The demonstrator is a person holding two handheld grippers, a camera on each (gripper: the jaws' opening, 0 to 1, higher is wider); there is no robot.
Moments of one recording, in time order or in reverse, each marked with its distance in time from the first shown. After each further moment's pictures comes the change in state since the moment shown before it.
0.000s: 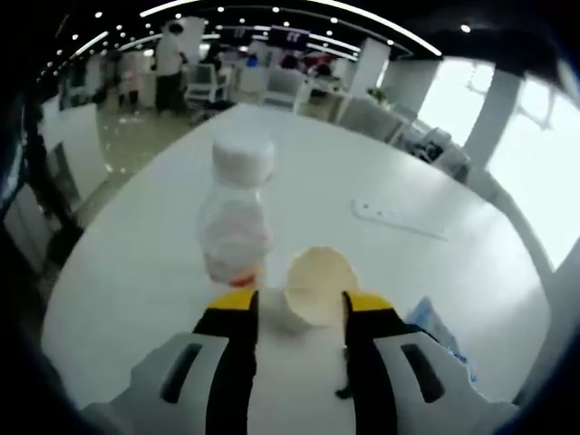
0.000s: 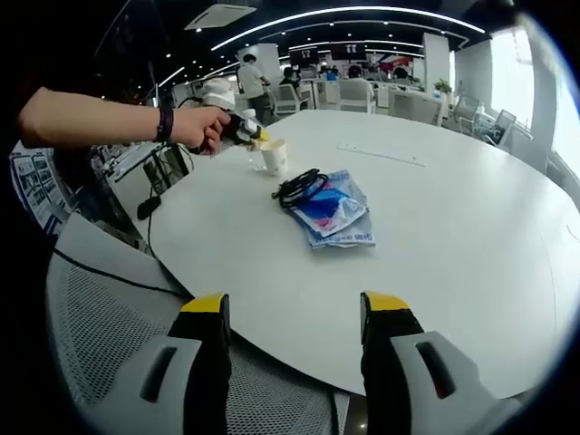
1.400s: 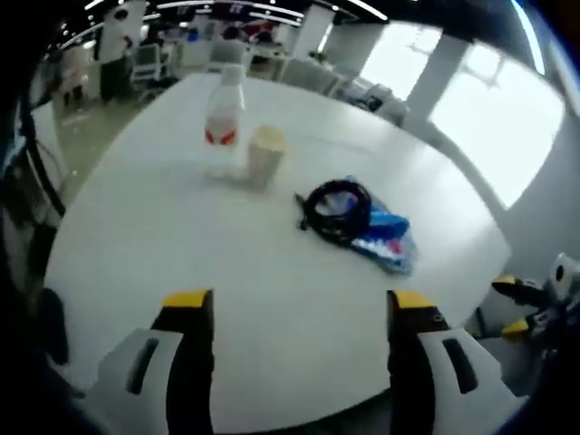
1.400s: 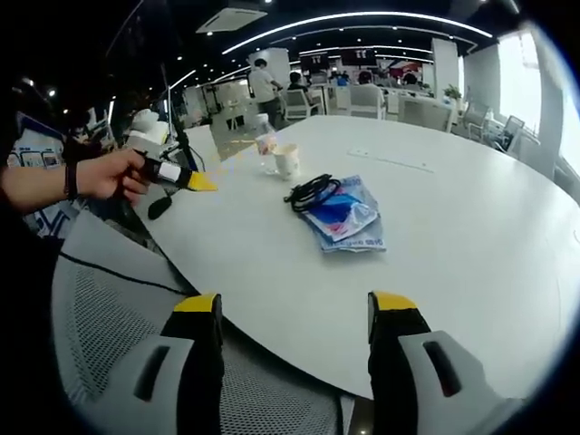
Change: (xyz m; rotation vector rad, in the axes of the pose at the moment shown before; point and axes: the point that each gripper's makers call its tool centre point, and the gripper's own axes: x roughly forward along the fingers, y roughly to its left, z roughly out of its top) left arm -0.153 -0.005 -0.140 0.113 0.176 -0.268; right arm 0.000 0.010 0.000 -0.022 -0.024 0.050
